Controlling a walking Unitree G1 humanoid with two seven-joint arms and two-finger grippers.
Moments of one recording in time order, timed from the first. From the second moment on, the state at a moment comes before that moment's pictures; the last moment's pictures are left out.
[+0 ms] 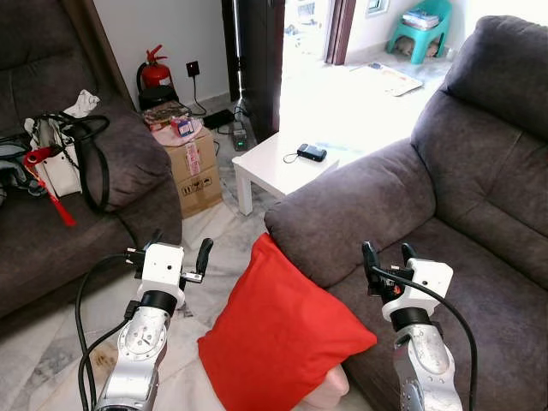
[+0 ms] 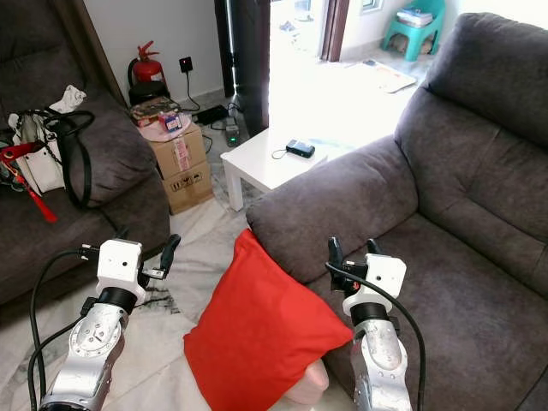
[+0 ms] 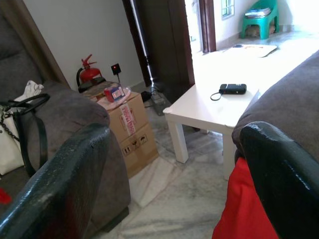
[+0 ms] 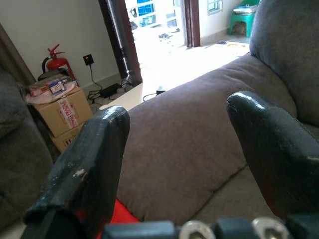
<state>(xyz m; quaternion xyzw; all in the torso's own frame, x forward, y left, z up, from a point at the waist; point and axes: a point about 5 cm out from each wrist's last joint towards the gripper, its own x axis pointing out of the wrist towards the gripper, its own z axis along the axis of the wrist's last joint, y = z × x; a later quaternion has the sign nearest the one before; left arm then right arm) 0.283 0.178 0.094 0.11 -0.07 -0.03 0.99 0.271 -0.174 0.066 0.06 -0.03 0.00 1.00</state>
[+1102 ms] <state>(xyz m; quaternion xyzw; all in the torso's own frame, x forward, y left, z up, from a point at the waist) 0.284 0.177 0.097 0.11 -0.08 -0.03 0.99 0.270 -0.169 0.065 0.06 -0.01 0.01 1.00</state>
